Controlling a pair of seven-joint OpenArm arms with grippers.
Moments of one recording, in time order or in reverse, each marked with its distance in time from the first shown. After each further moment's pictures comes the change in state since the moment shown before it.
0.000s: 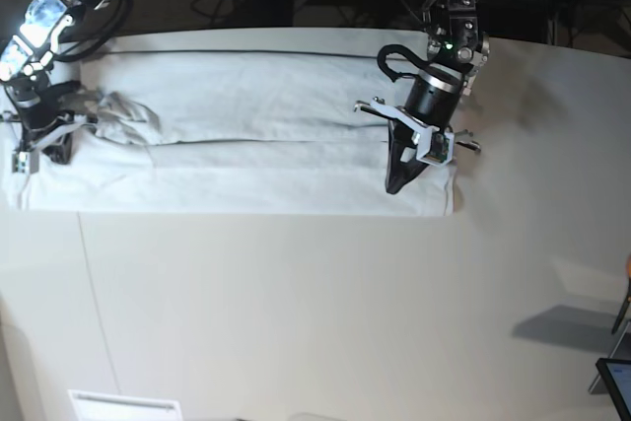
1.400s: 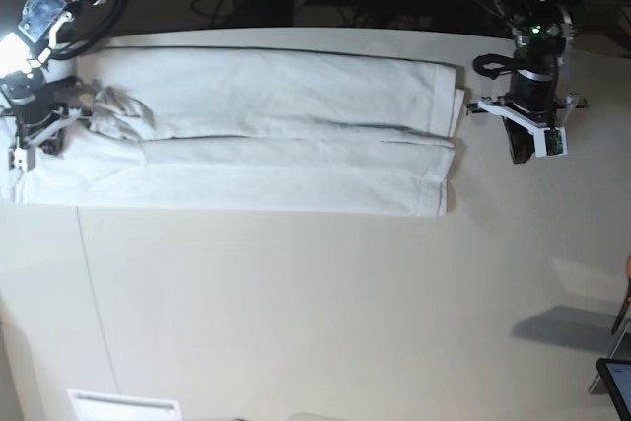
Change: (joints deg) left arm 0.8 -1.0 -25.2 15.3 -8.0 -3.3 32.8; right arm -1.0 -0.2 0.0 4.6 -1.8 -0.2 -4.6
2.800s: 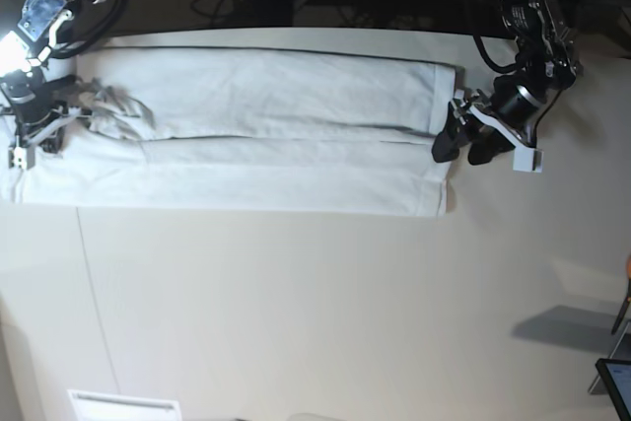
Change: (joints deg) left arm -9.4 -11.0 7.5 -30.0 -38.3 -14.7 13.3; right arm -0.3 0.0 0.0 0.2 0.0 0.0 -0.3
